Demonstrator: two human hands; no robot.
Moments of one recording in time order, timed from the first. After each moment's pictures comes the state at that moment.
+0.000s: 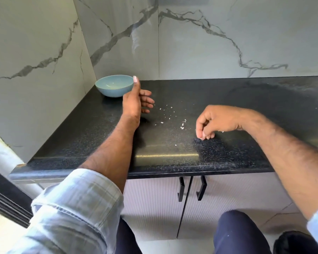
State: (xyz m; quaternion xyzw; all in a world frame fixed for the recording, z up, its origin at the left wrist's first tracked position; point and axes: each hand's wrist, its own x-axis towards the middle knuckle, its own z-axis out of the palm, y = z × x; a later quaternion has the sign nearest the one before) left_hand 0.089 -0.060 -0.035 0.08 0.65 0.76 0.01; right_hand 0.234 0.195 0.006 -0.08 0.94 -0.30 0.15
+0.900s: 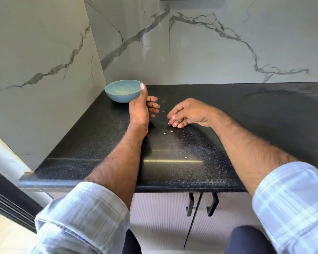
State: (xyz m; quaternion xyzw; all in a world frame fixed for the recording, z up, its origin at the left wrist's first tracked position) left_hand 0.081 -0.060 -0.044 0.07 0.64 0.77 -0.05; right_hand 0.125 0.136 -0.015 -0.02 0.84 -0.53 0.10
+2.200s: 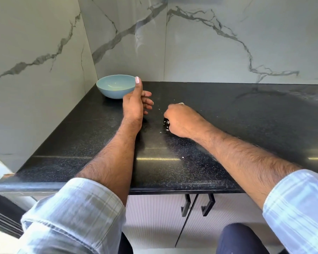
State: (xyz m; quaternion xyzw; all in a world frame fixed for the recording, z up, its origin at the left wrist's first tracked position) left_hand 0.061 -0.063 -0.045 0.05 0.65 0.75 -0.05; right_hand 0.155 0.083 -0.015 -0.10 0.99 0.06 -0.07
